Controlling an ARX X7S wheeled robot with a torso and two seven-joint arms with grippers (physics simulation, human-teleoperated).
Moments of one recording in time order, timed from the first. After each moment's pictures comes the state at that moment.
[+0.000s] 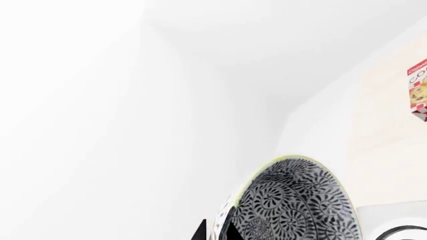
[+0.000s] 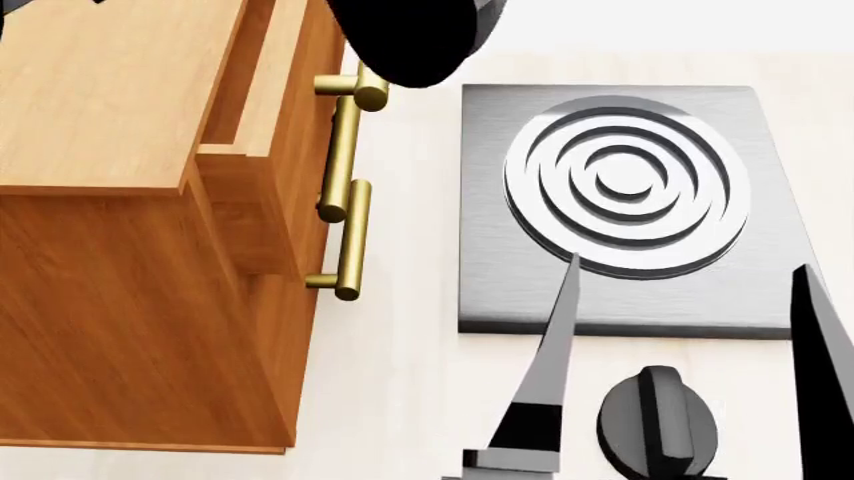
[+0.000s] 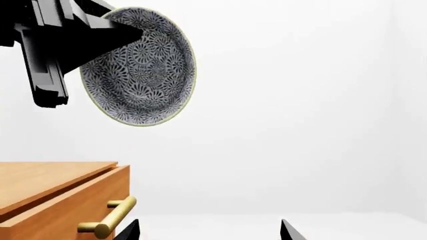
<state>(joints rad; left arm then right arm) -1.80 -0.28 0.91 0.24 -0.38 -0.85 0.21 0.31 0.82 -0.50 -1.04 0.53 0.31 1.02</state>
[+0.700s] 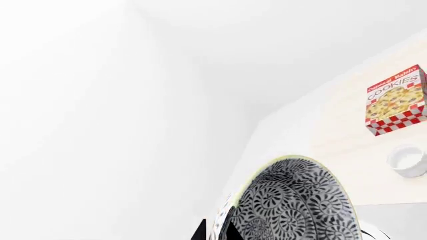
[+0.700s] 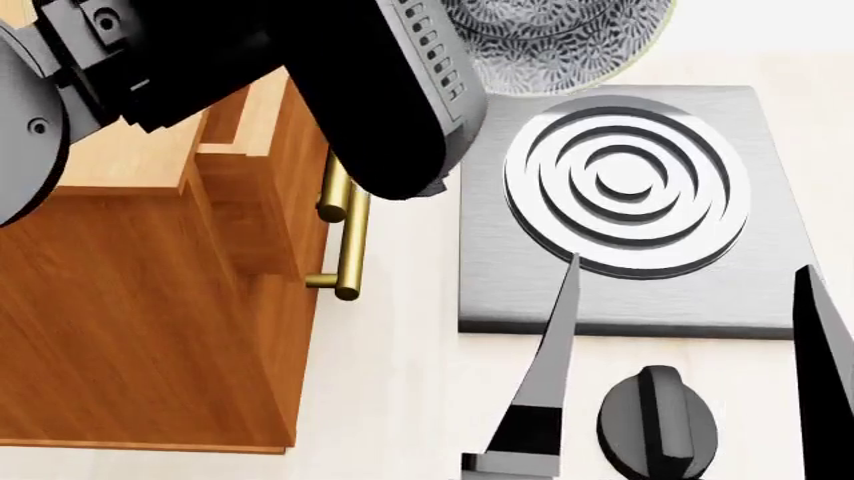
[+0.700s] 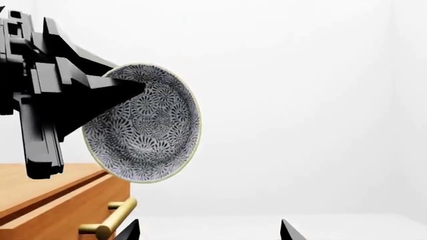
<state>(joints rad) -1.63 -0.30 0.86 0.31 -0.46 -0.85 0.16 0.39 0.89 -0.62 -1.04 0.55 0.24 1.11</state>
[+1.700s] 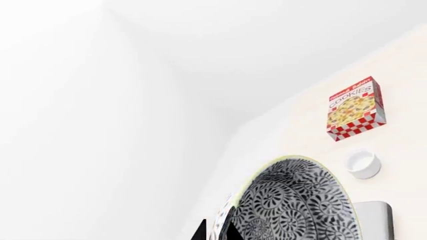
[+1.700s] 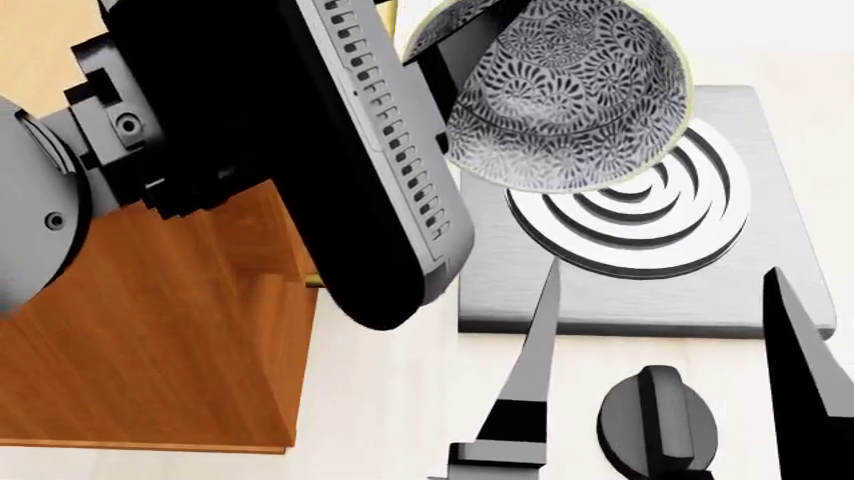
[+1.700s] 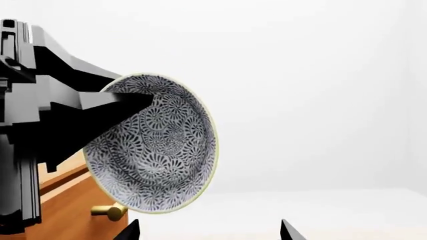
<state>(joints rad) -1.54 -0.33 0.87 0.38 -0.50 -0.81 0.17 0.56 0.97 -0.79 -1.03 0.70 0.20 1.23</state>
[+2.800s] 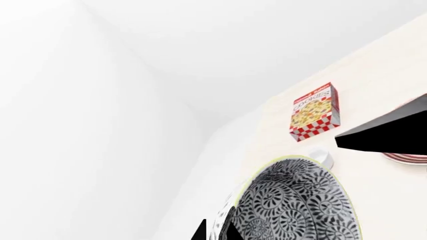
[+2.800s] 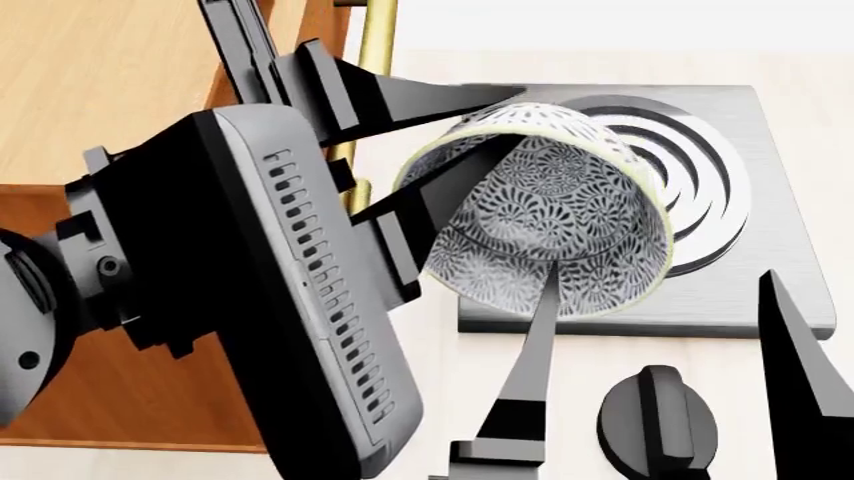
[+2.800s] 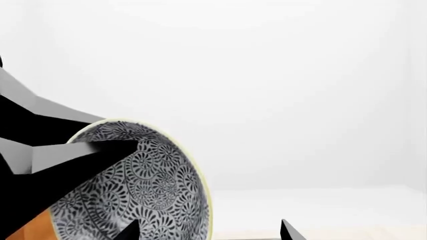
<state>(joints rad) -1.43 -0.40 0.87 0.54 -0.57 -0.82 0.14 0.62 1.00 -0.88 -1.01 0.71 0.15 1.27</state>
